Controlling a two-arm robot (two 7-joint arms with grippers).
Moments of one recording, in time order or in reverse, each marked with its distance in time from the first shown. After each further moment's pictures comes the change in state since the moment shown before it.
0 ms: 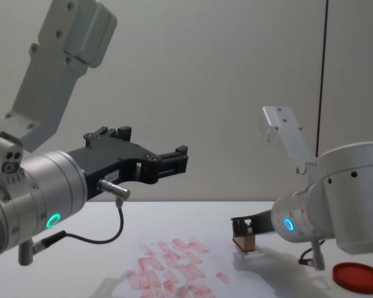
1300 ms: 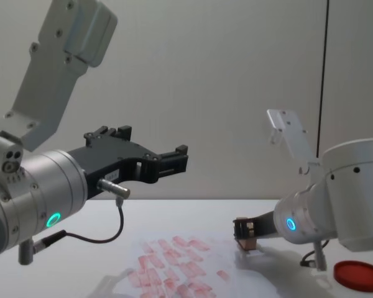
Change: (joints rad) left arm 0.000 0.000 0.000 0.000 0.000 0.000 0.000; right arm -0.002 -0.004 0.016 -0.005 0.024 0.047 -0.007
